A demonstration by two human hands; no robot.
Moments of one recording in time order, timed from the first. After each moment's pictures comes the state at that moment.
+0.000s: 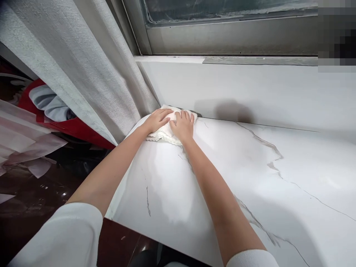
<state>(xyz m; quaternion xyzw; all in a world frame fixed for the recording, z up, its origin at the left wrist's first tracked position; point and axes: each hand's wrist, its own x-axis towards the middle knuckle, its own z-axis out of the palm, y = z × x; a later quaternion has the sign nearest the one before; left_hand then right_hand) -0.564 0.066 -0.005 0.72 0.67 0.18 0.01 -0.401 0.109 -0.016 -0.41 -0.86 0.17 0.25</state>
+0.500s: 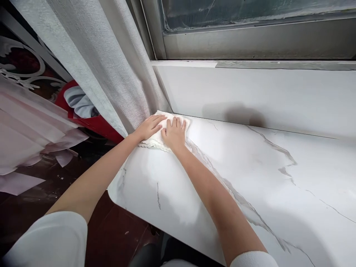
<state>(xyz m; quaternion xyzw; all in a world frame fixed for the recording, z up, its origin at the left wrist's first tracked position) -0.602 -0.007 -0.004 0.71 0.69 0.15 -0.01 -0.434 0.044 -0.016 -0.34 -0.90 0.12 0.23</state>
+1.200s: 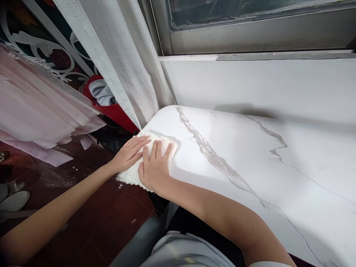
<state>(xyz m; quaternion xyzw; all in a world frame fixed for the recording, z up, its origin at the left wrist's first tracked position) -0.527 -0.204 0.006 0.69 0.71 0.13 0.00 -0.350 -0.132 -0.001 -0.19 -0.96 0.16 0.14</state>
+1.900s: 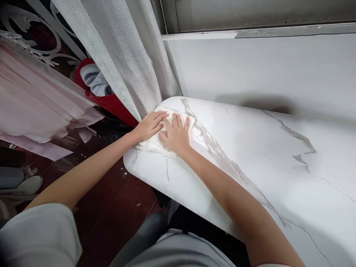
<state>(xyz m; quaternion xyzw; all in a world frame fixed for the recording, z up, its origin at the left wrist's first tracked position) -0.557 -0.091 0.003 0.70 0.71 0.12 -0.02 -0.392 -0.024 -0.007 -0.26 -0.93 0.19 0.16</state>
